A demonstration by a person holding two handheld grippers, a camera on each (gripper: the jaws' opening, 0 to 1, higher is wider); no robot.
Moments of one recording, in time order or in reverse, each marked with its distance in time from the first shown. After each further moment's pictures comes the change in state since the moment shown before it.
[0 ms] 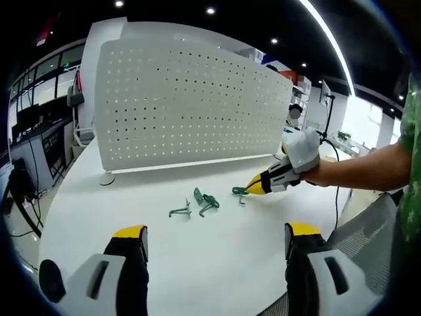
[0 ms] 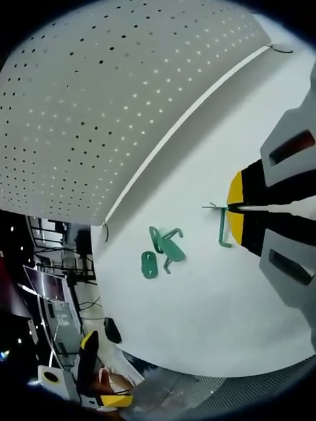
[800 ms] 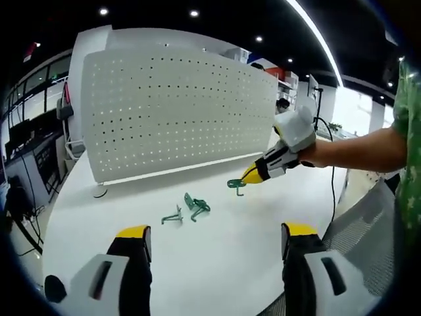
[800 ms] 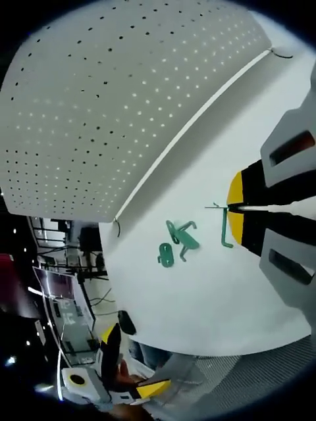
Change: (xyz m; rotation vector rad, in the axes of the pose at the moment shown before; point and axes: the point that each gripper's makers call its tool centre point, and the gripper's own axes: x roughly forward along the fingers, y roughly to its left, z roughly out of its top) left arm 0.001 -0.019 0.005 0.111 -0.008 -0.052; right arm -0.031 0.002 0.029 0.032 -0.006 0.041
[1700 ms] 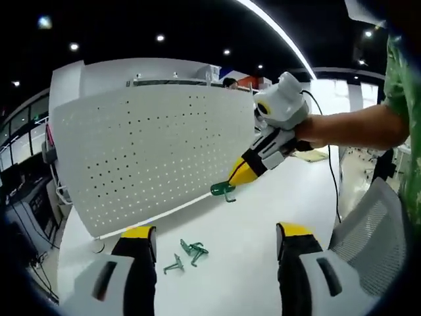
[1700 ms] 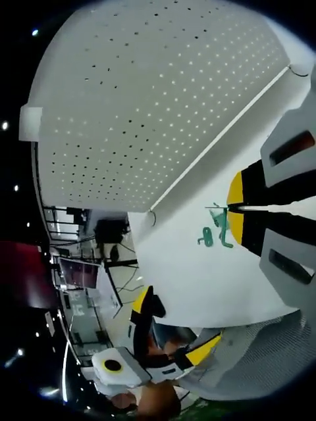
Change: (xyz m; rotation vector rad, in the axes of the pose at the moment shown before) left arm 0.016 -0.016 0.075 0.198 -0.162 -0.075; right arm -0.055 0.010 0.085 -0.008 -0.089 0.053
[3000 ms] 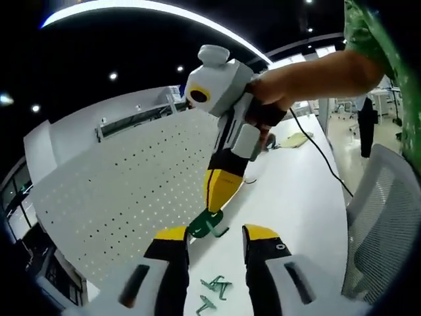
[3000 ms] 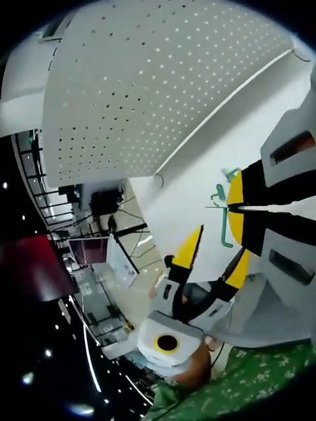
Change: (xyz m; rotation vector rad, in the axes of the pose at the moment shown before) left arm 0.032 -0.019 0.038 0.347 -0.066 -0.103; right arm -0.013 0.039 0.046 0.118 0.081 0.267
